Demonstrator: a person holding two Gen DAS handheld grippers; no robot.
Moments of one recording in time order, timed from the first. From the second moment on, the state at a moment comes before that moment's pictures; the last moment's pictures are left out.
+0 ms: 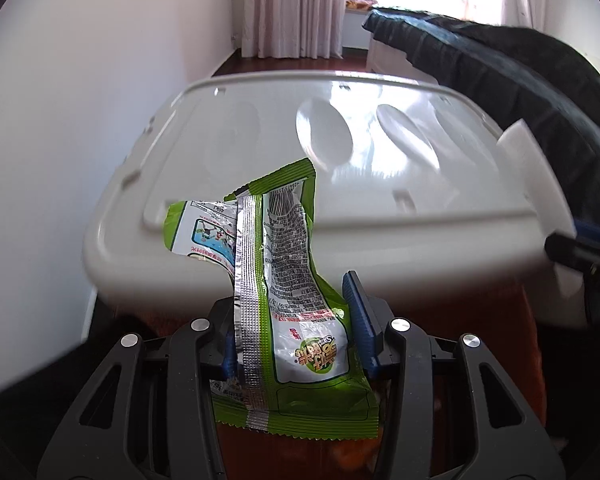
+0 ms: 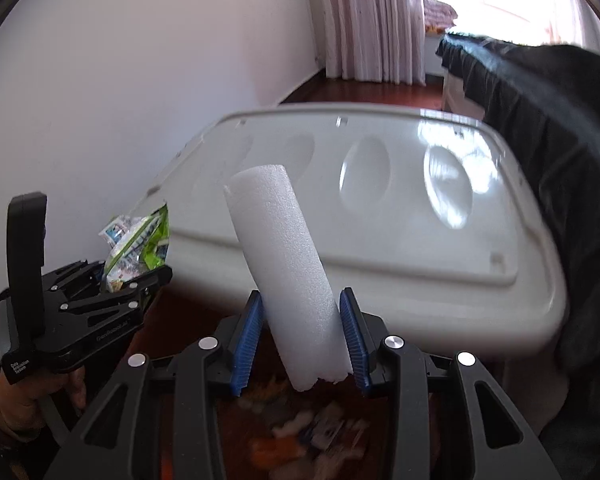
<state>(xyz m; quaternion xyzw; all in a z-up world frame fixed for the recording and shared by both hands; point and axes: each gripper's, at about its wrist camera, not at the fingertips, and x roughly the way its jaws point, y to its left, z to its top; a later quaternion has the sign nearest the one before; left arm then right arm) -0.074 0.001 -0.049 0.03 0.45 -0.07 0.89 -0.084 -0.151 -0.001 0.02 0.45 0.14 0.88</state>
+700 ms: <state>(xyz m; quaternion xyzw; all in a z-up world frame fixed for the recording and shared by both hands) -0.120 0.011 -0.096 0.01 0.49 -0.07 0.87 -0.138 -0.127 -0.101 -0.02 0.53 0.09 0.84</state>
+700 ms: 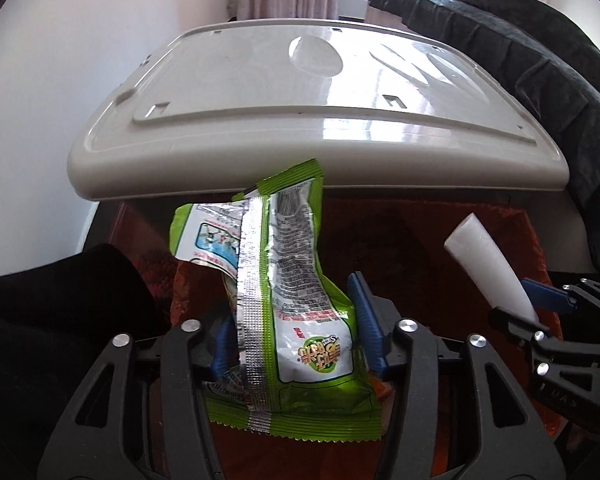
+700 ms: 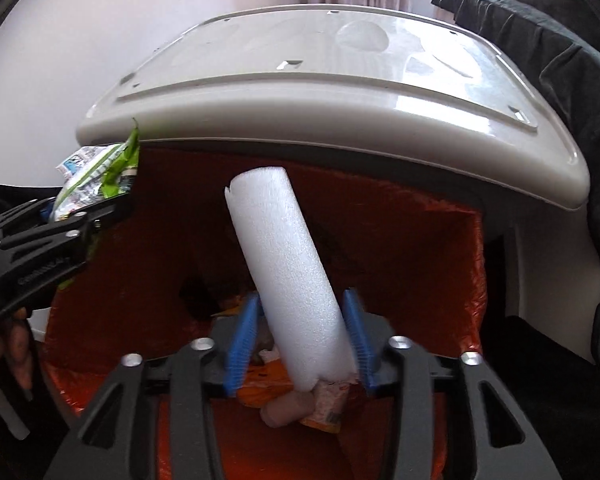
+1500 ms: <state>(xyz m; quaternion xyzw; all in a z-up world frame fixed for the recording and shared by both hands) -0.119 -0.003 -0.094 0.04 0.49 -0.05 0.87 -0.122 -0.141 -0.076 0.01 0.49 0.04 0.87</state>
